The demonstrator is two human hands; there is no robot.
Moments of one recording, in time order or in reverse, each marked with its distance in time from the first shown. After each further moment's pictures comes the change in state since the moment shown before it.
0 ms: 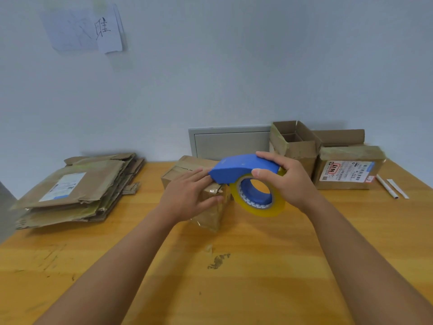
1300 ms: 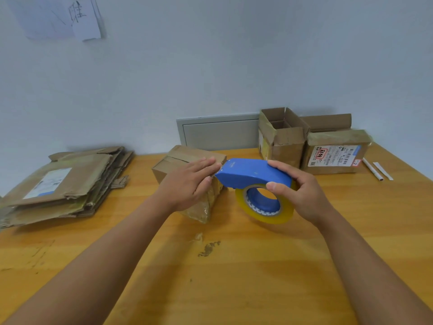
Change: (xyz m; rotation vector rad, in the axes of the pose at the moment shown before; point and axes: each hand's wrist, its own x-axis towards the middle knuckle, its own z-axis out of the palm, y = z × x) left_hand 0.010 0.018 -0.004 -0.161 -0.111 0.098; right_hand -0.058 0.033 -0.025 0.113 0.008 0.053
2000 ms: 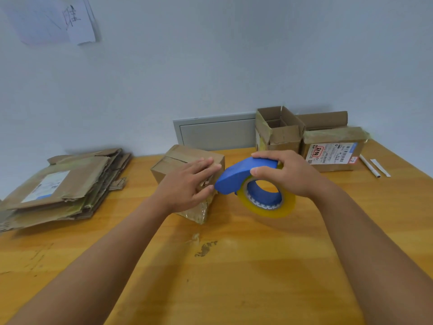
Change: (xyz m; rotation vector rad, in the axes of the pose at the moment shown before) left_hand 0.003 0.003 0.005 0.109 -0.006 0.041; right_hand 0.040 -0.027 -0.012 -0.298 -0.158 0.064
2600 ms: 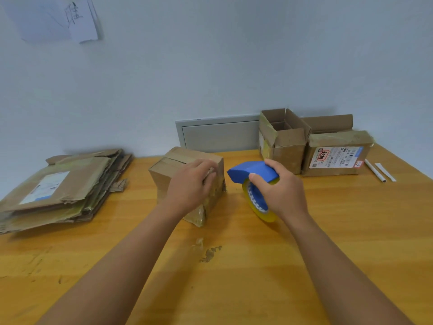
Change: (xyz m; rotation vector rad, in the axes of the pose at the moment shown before) left_hand 0.013 0.015 0.005 -0.180 0.270 -0.237; right_hand -0.001 0.018 0.070 -0.052 0.504 0.171
